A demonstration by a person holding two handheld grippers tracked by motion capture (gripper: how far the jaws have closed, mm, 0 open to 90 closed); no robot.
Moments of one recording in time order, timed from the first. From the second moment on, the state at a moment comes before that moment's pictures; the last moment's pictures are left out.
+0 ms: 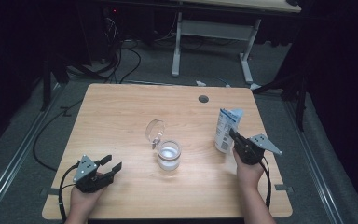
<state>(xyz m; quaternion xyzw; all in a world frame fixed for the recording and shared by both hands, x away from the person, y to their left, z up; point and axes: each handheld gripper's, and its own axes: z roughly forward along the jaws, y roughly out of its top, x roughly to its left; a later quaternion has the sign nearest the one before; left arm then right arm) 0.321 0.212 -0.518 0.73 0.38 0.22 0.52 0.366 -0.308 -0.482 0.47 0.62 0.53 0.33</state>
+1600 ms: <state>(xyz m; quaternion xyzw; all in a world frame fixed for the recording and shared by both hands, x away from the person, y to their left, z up) 0.320 0.214 -0.519 0.73 0.38 0.22 0.52 0.360 -0.308 -0.503 0.47 0.64 0.51 0.35</state>
